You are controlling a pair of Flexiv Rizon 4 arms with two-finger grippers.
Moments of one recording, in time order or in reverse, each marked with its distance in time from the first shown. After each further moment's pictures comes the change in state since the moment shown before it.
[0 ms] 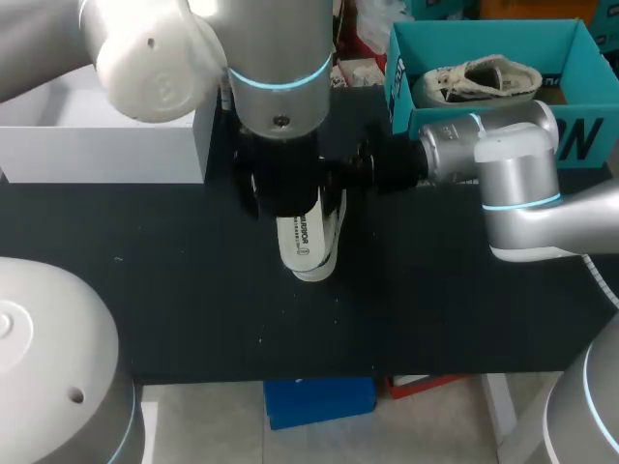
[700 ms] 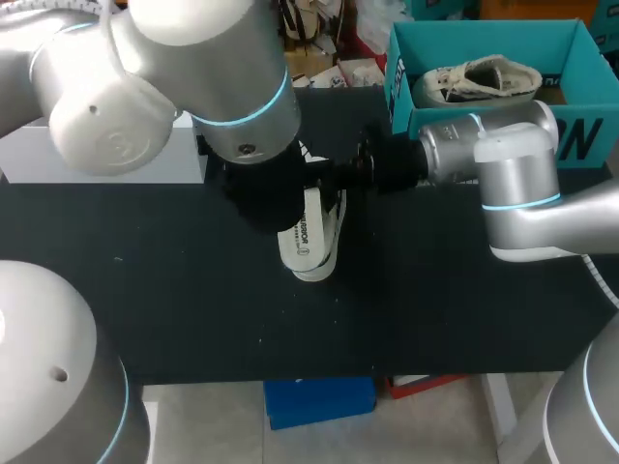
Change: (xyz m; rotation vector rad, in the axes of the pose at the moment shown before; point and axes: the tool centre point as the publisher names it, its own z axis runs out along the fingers) left arm -0.003 0.001 -0.010 -0.127 -0.187 -0.013; right arm 0.000 0.000 0.000 0.000 0.000 0.000
